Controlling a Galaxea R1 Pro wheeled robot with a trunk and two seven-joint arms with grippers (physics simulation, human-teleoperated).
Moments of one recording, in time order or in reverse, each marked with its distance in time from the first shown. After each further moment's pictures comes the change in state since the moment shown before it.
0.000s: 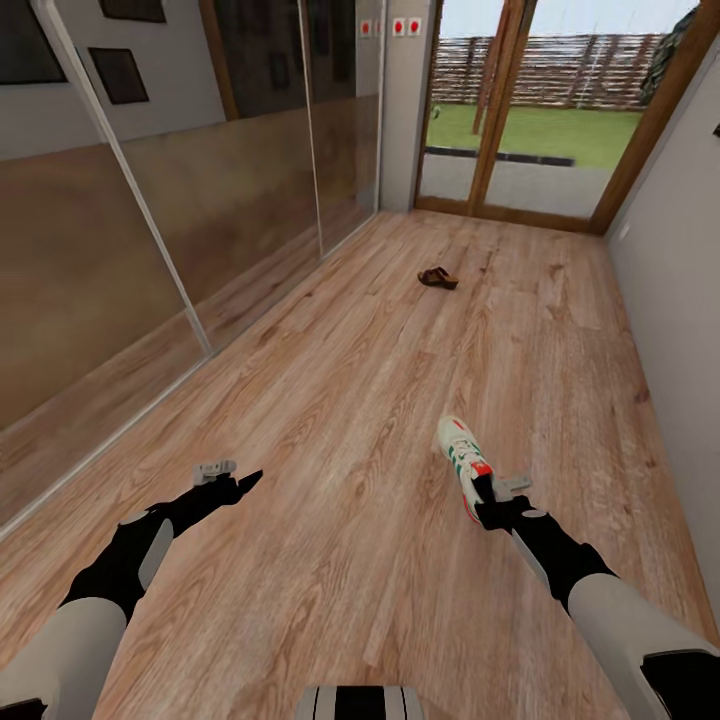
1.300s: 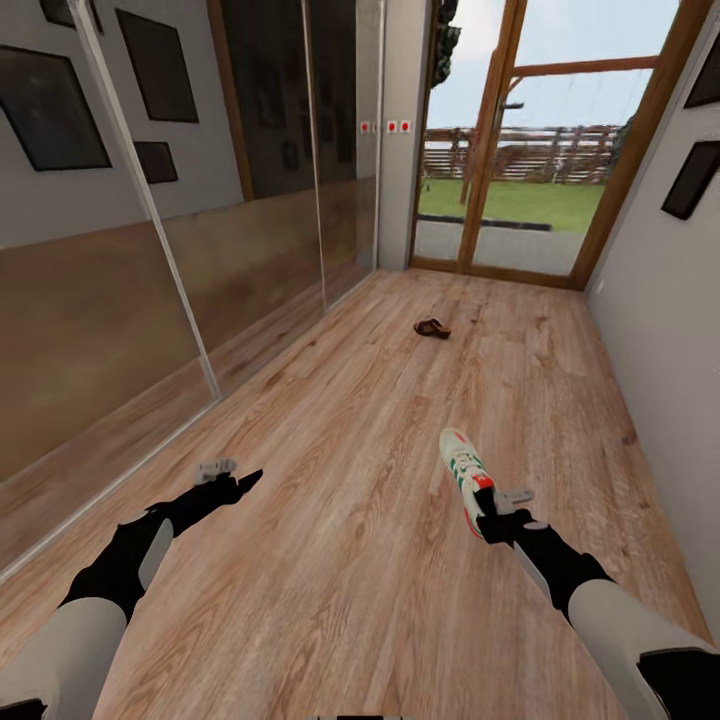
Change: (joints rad) left arm 0.000 0.000 0.001 -0.001 0.002 -0.002 -0.003; right arm 0.000 0.003 0.001 0.085 -0.014 -0.038 -0.001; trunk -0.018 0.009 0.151
